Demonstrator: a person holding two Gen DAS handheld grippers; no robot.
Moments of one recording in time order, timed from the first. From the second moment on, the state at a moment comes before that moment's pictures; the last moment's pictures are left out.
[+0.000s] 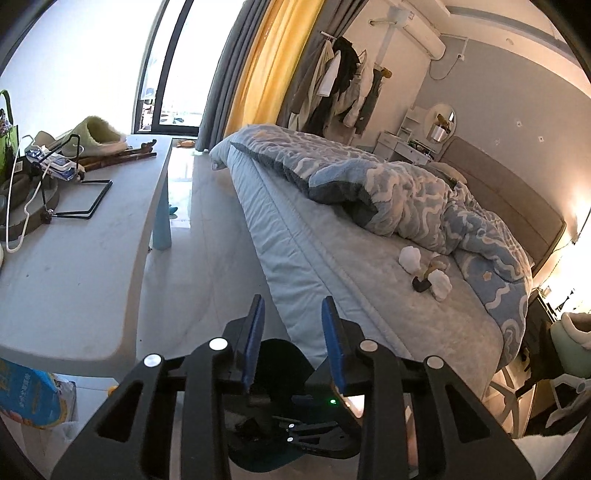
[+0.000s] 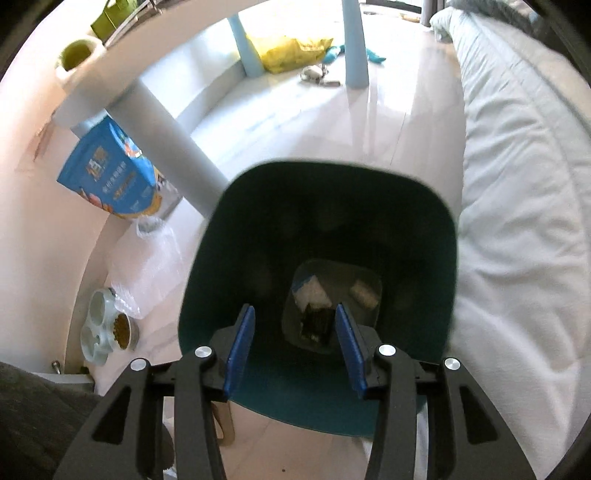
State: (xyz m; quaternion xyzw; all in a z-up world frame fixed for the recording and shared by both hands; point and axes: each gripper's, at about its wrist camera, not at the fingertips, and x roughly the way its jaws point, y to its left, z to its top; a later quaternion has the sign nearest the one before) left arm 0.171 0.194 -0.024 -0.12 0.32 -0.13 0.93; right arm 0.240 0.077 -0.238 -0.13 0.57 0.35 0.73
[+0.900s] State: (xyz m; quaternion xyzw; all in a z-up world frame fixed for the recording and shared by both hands) left arm 0.191 0.118 -0.007 -0.10 0.31 -0.13 0.94; right arm 0.266 -0.050 -0.097 -0.03 0.39 0.28 0.88
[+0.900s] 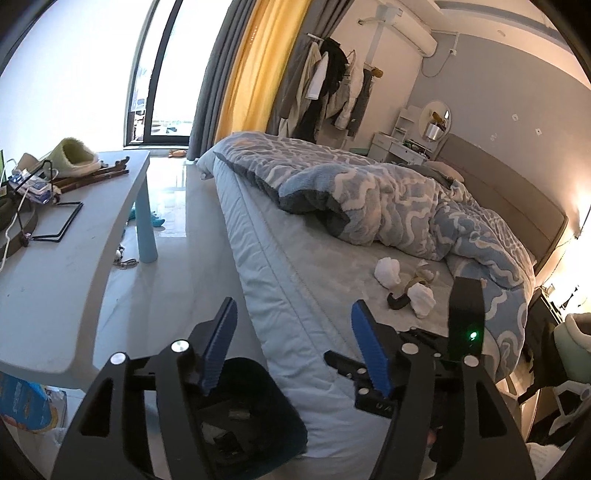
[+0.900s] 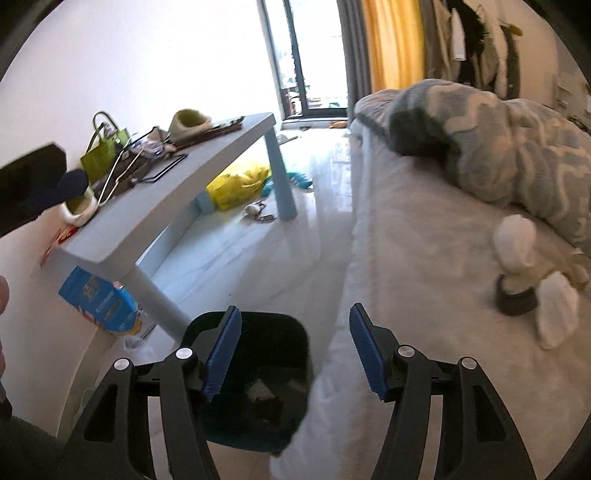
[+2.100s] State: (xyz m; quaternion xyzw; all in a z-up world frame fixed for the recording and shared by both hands) left arm 0.239 -0.002 -0.035 -0.06 0.35 -0.19 0.92; right arm 0.302 -0.232 -0.094 0.07 0.38 0.17 0.91
